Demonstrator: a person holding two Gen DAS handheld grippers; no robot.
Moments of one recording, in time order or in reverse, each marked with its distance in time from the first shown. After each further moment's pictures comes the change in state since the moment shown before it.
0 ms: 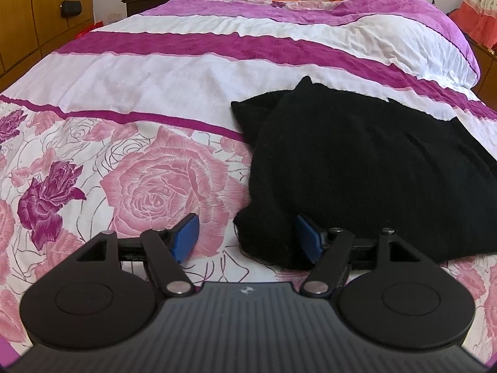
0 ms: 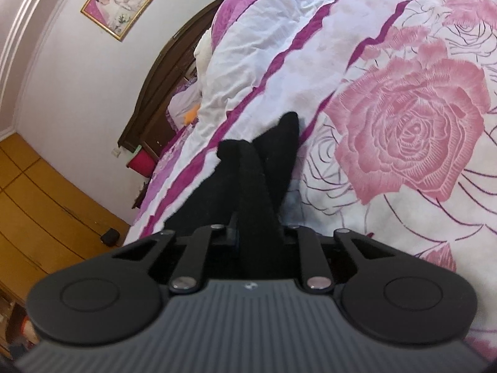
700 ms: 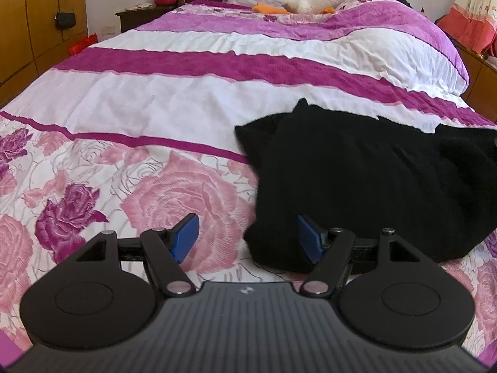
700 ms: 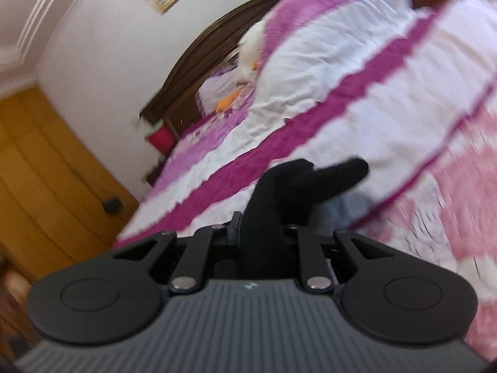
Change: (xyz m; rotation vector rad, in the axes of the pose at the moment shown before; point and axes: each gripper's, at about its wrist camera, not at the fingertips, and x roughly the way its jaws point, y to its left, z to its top) left arm -0.029 0.016 0.010 0.017 -0.048 -0.026; right arm 0.017 0.130 0.018 -0.321 0.057 0.002
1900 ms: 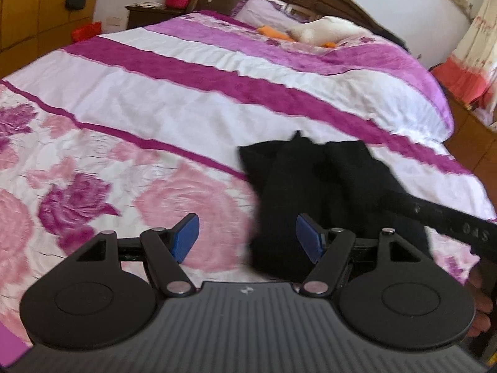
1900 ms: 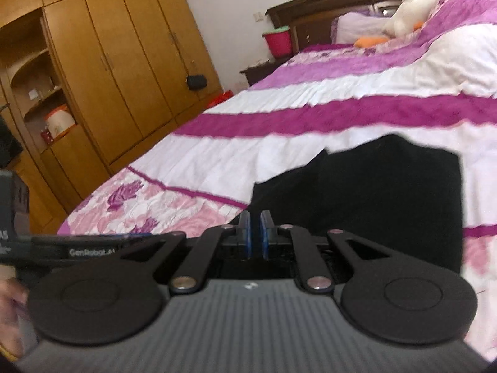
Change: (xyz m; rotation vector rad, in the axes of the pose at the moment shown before) left arm -0.032 0.025 -0.002 -0.167 -0.074 -0.130; right arm 0.042 0.153 -0.087 -0.431 0.254 0.270
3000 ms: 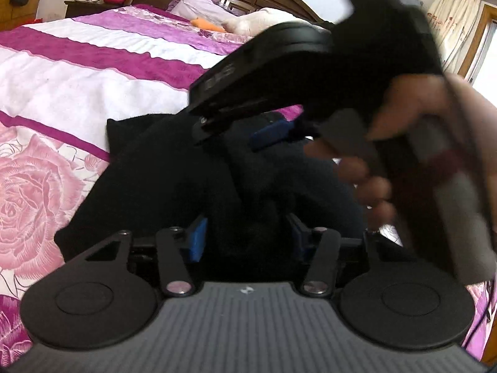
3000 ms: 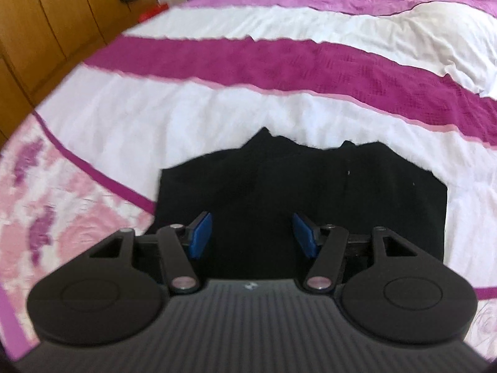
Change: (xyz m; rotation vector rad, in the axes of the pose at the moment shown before) left arm 0.090 -0.076 -0.032 0.044 -0.008 -0.227; right arm 0.149 -0.020 0.056 -0.092 0.414 -0.330
